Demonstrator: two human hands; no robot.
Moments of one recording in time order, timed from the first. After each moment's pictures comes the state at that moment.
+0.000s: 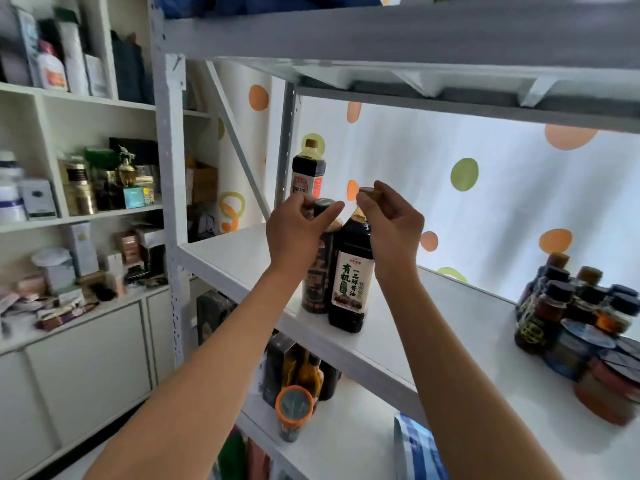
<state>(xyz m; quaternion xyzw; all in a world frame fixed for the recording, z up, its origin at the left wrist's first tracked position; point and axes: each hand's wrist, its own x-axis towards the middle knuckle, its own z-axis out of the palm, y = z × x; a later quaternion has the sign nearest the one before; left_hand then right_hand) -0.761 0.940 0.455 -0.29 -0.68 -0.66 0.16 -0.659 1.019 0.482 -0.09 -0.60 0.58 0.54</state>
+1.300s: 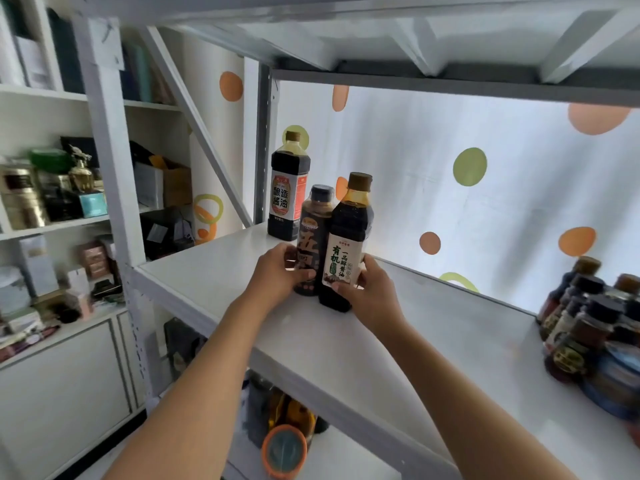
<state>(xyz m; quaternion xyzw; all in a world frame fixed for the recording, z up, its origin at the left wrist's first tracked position) -0.861 1.002 0.380 -0.36 -0.76 -0.54 -0.07 -0.715 1.118 0.370 -0.23 -0.81 0.41 0.34</state>
